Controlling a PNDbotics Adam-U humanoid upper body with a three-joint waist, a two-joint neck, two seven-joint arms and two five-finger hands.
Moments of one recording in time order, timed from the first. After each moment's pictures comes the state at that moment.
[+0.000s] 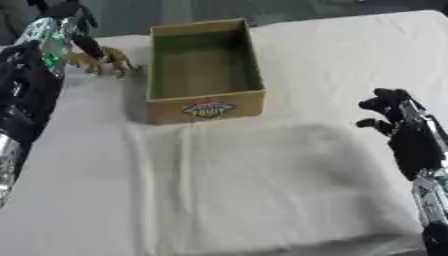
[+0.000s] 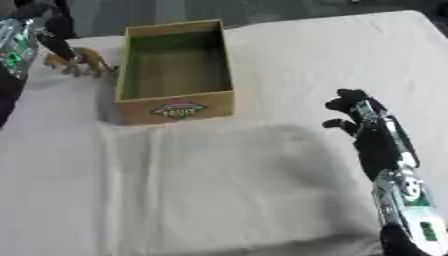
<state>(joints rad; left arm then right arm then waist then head) -1.12 0.53 0.10 -0.53 -1.09 0.20 -0.23 -0.37 -0.18 0.05 -1.49 -0.29 -0.10 0.13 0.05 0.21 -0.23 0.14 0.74</state>
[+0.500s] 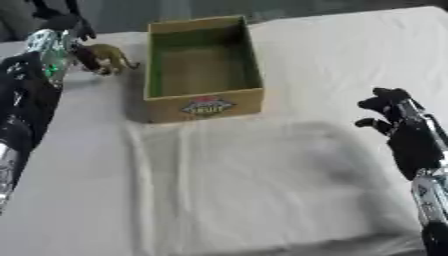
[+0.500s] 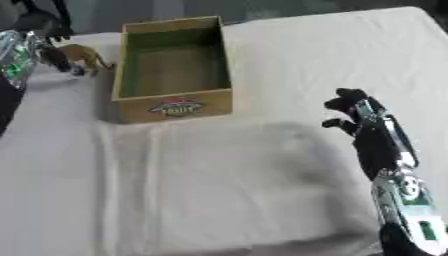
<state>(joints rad) -1.08 0.53 0.09 -0.55 -1.16 0.18 -0.21 -0.38 -0.18 0.05 -1.48 -0.29 -0.10 0.14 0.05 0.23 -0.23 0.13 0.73</state>
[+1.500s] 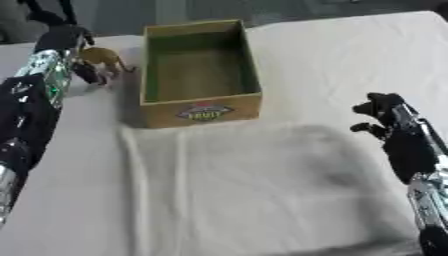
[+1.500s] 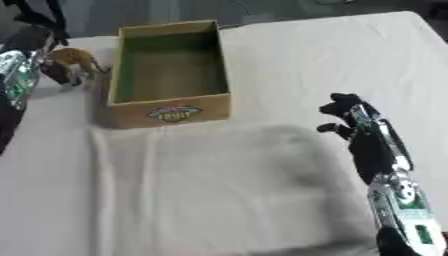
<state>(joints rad) -1.05 0.51 0.08 -0.58 -1.21 0.14 -0.04 -0.39 -0.18 0.05 -1.48 -0.29 -0.10 0.14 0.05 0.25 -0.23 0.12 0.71</state>
